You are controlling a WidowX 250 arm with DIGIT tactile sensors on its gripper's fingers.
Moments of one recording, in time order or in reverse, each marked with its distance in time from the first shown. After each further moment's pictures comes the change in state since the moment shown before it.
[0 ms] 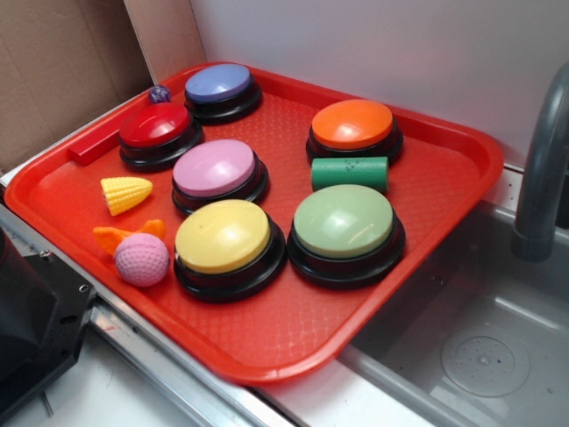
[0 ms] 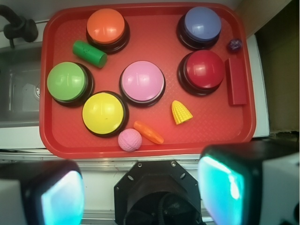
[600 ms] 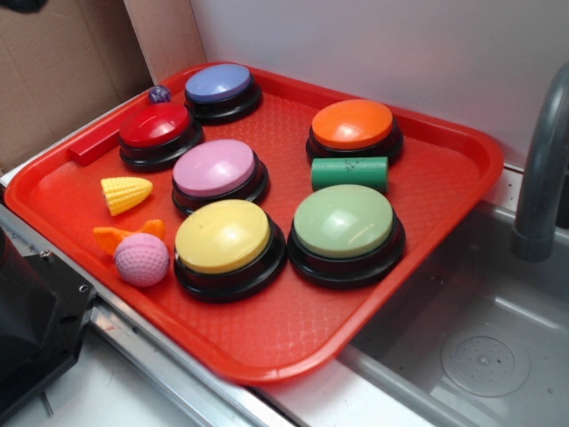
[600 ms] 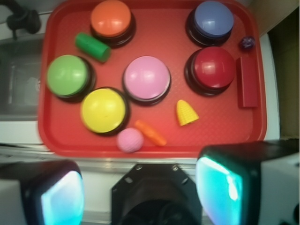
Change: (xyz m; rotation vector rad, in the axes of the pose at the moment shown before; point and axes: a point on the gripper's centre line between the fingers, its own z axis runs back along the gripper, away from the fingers) arm 0.005 0.019 -0.026 -0.023 -0.006 -0.004
